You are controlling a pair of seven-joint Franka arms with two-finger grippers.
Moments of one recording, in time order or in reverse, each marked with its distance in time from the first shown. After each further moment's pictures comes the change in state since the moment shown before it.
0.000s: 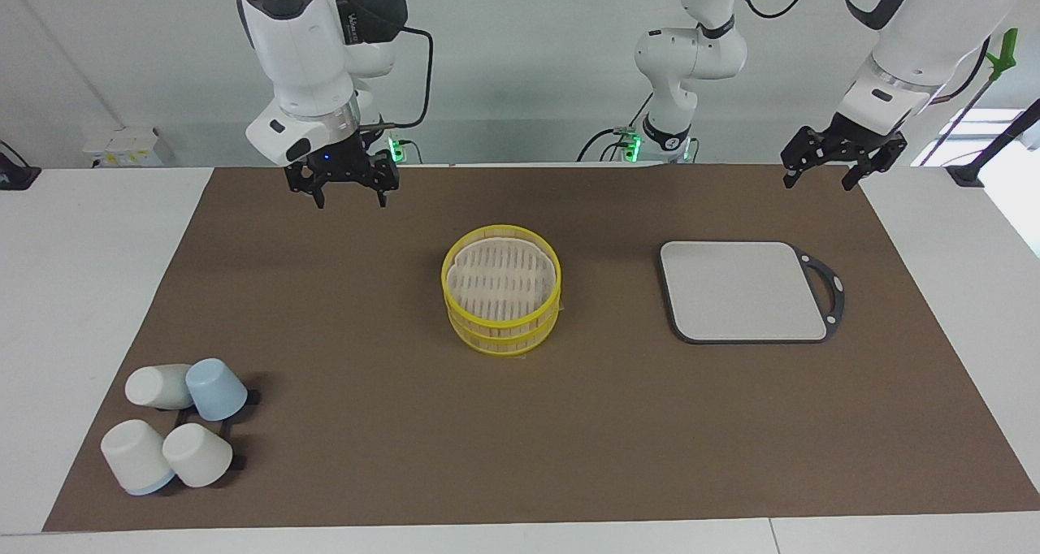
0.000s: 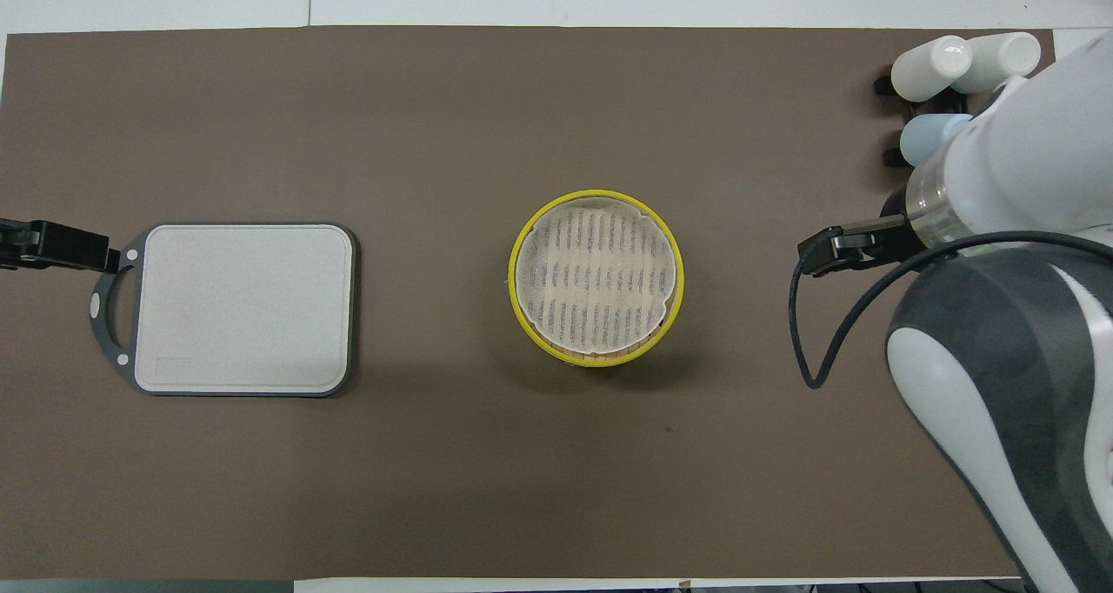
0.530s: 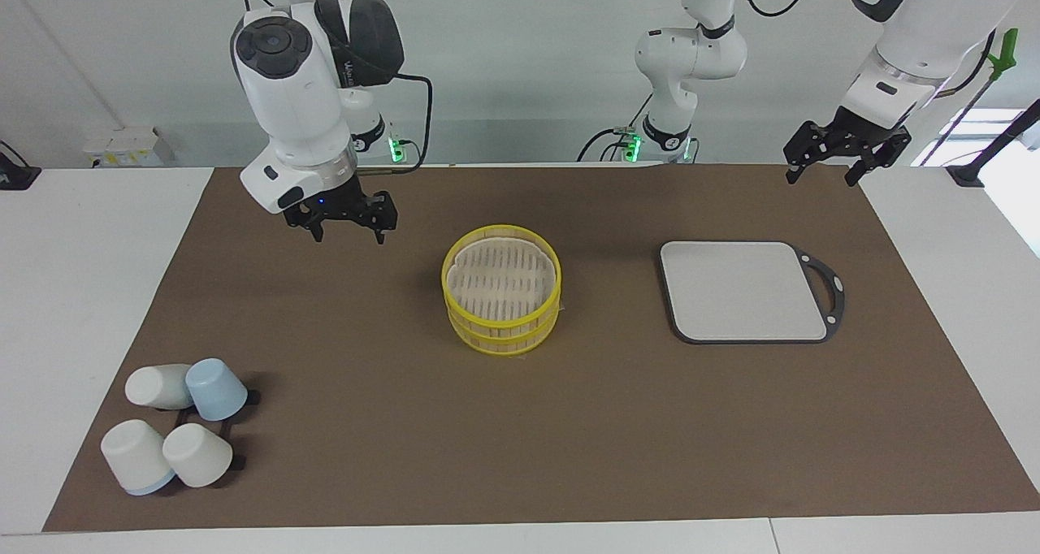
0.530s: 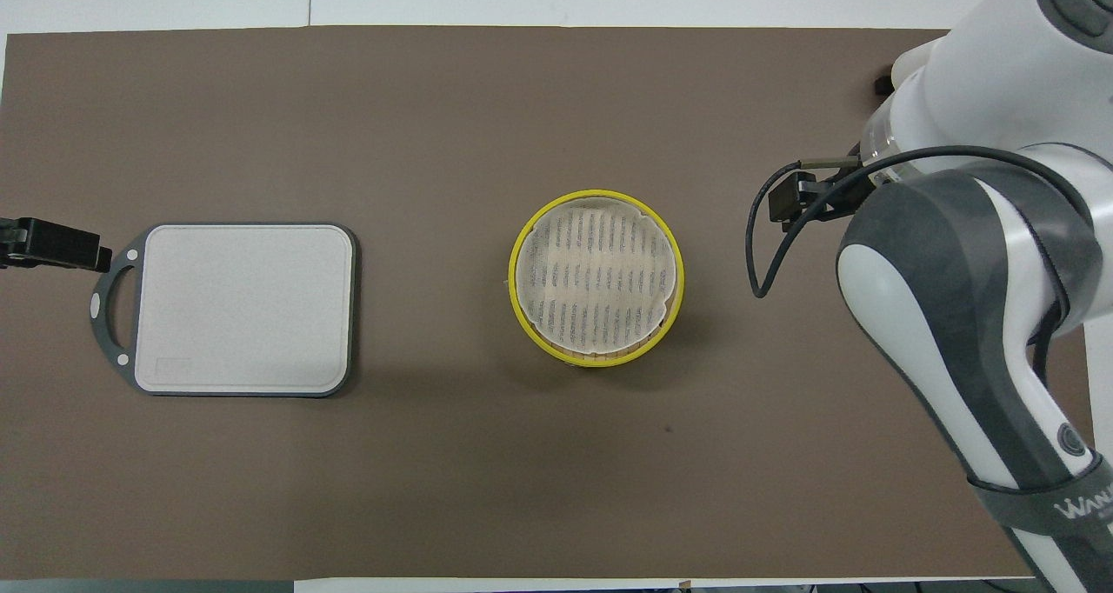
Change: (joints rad) left arm 0.000 0.004 0.000 0.031 0.000 -0.025 -0.001; right arm 0.002 0.164 0.050 0.128 -0.048 0.007 0.184
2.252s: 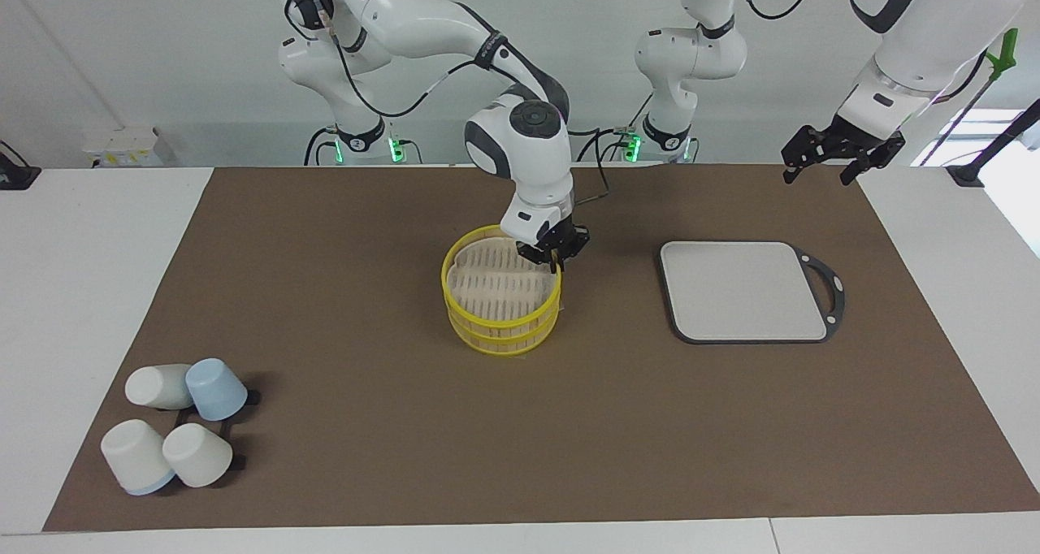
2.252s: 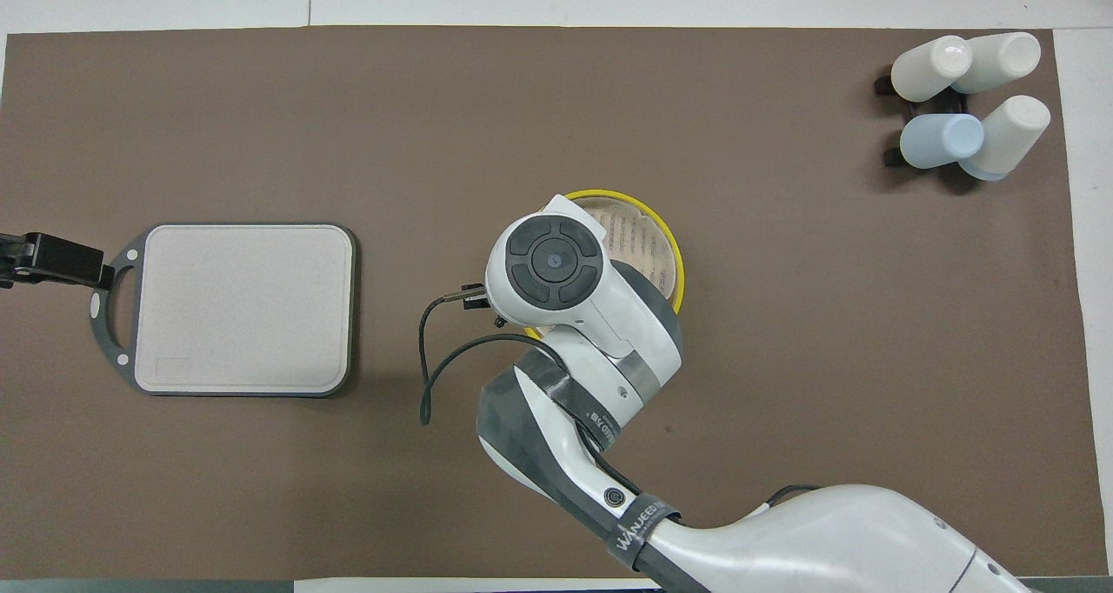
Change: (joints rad) left arm 0.002 0.003 0.013 -0.022 0.004 -0.037 -0.006; right arm 0.444 0.260 0.012 -0.109 0.029 0.584 0.298
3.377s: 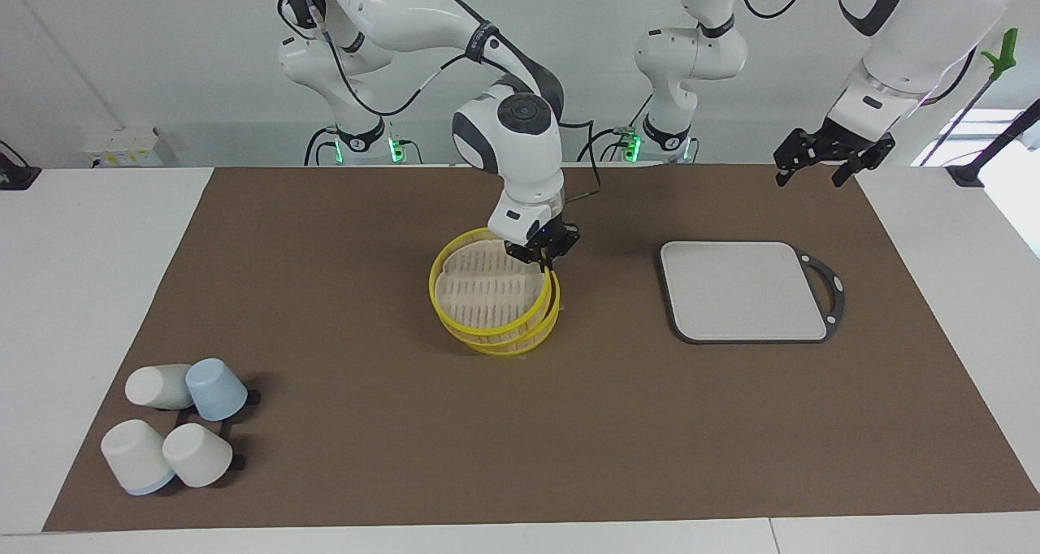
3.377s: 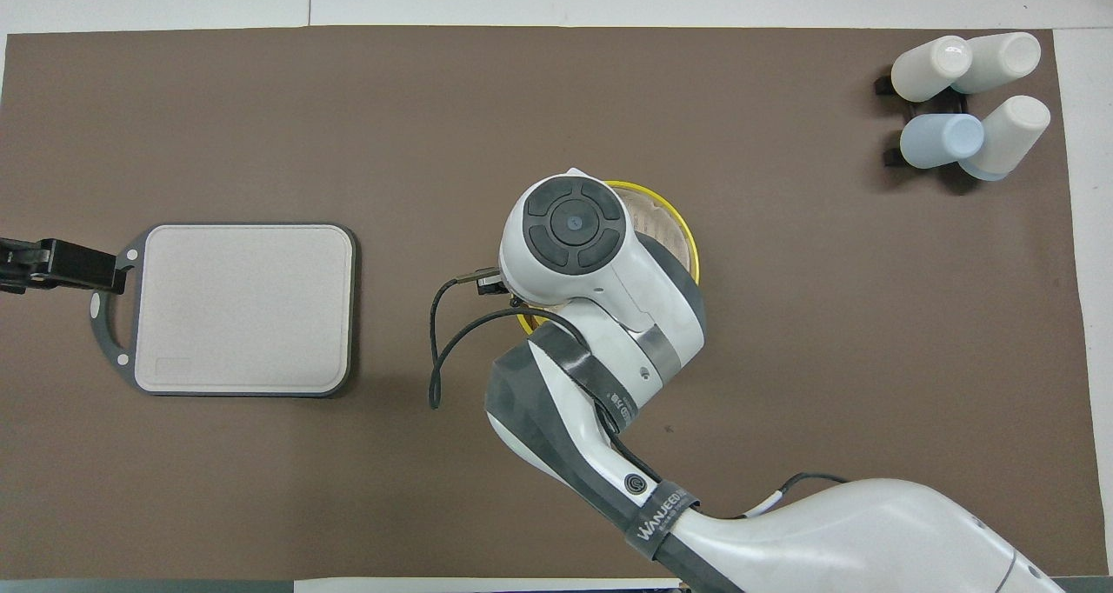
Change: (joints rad) left arm -0.005 -0.035 0.000 -0.047 0.003 0.019 -0.014; right arm -0.026 0.005 0.012 0.060 0.004 -0.078 -0.039
